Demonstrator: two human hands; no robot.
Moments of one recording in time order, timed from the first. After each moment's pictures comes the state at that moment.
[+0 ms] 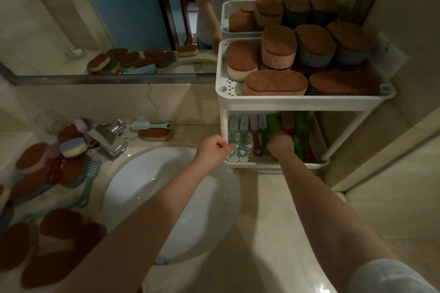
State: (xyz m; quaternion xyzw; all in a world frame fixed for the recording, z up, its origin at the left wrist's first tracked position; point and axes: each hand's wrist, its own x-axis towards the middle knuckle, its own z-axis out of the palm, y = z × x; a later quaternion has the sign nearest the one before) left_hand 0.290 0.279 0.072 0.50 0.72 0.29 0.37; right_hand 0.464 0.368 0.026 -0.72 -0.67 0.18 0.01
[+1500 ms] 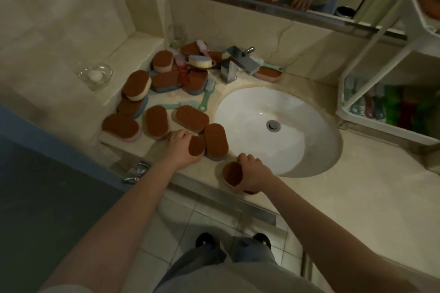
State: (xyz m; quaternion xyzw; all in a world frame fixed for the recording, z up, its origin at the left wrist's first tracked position) left_hand -0.022 -0.048 -0.022 0.50 0.83 0.09 0.23; right_hand 0.196 0.035 -0.026 -0.40 -0.85 0.26 -0.22
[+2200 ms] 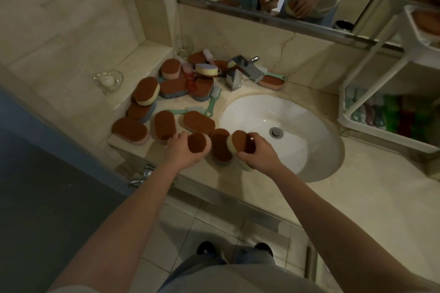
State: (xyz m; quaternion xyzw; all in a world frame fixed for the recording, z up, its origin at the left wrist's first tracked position) left_hand -0.027 -0.059 0.000 0.39 0.86 0.18 0.26; right_hand 0.179 0.051 0.011 -0.48 -0.80 0.36 0.06
